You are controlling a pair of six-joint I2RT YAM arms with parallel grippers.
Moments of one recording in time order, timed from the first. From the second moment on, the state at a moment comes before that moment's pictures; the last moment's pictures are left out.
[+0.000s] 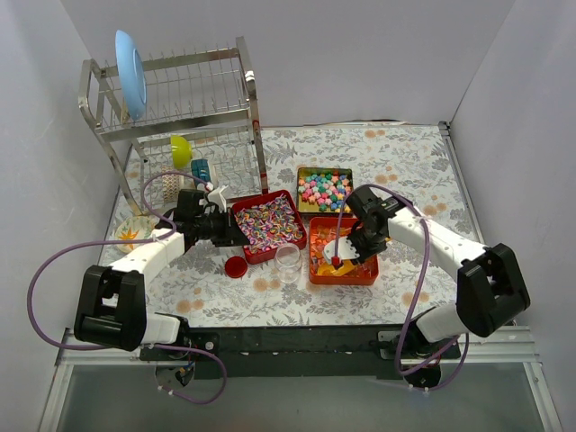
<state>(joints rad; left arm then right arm) -0.20 1.33 0.69 -0.21 0.67 -0.29 0.57 1.43 0.99 -0.99 -0.10 -1.54</state>
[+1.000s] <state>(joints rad) -0.19 1.43 0.82 -0.21 0.67 -0.24 0.43 1.26 0.98 -0.95 -0.35 -1.56</state>
